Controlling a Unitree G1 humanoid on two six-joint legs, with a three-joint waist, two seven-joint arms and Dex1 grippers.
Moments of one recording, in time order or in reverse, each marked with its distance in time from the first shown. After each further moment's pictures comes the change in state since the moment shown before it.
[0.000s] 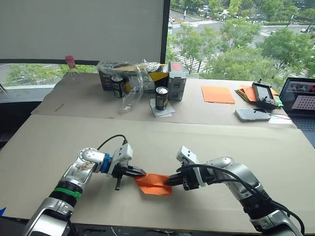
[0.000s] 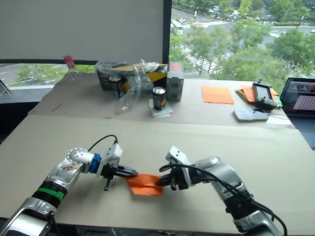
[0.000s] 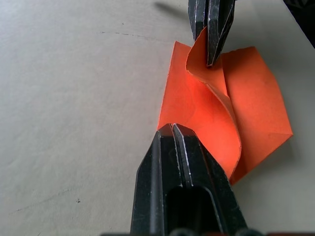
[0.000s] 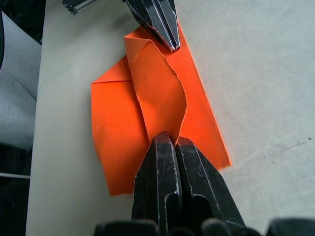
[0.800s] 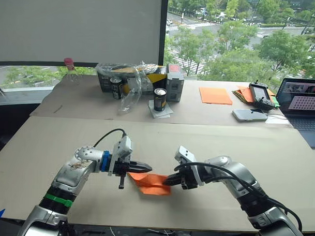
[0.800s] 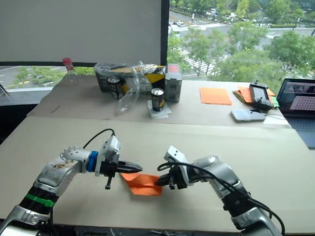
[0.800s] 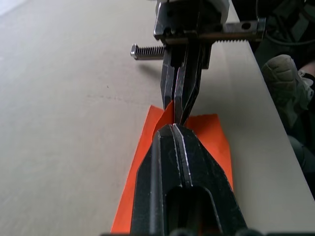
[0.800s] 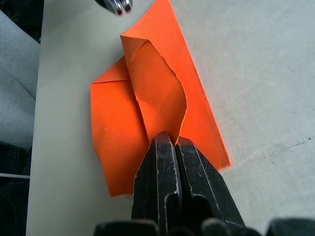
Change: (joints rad) left arm 0.090 0.047 0.010 -0.322 -0.107 0.244 0.089; right arm -0.012 0.009 0.022 0.032 0.000 -0.007 0.000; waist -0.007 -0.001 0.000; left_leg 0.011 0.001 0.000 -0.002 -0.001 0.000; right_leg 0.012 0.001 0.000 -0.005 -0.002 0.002
